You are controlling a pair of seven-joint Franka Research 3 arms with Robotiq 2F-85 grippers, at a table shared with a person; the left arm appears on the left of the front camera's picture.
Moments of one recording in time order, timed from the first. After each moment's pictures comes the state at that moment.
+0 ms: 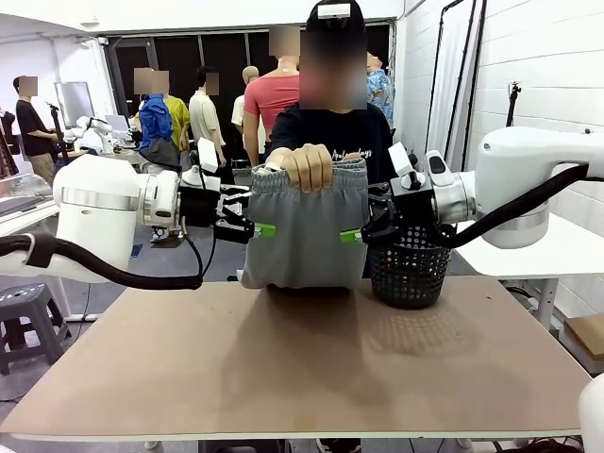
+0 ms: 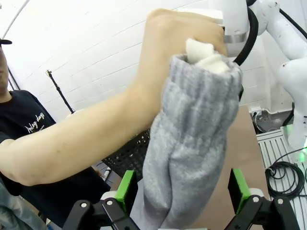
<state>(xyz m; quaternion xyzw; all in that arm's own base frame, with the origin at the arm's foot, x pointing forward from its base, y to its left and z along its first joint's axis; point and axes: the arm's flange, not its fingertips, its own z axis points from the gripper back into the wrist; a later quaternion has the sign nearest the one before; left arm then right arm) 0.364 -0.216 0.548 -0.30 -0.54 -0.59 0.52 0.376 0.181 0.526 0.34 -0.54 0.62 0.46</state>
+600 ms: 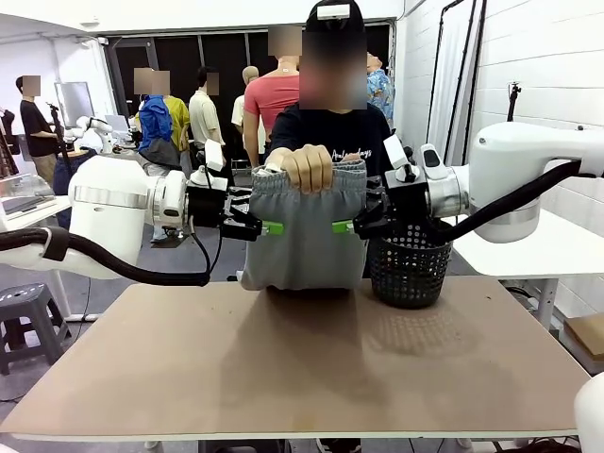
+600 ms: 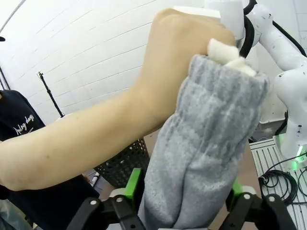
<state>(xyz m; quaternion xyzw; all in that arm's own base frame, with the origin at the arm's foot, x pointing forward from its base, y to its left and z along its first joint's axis) 0.379 -0.224 0.540 -0.34 -0.53 -0.59 0.51 0.384 0.190 0.540 0.35 -0.54 0.61 0.45</state>
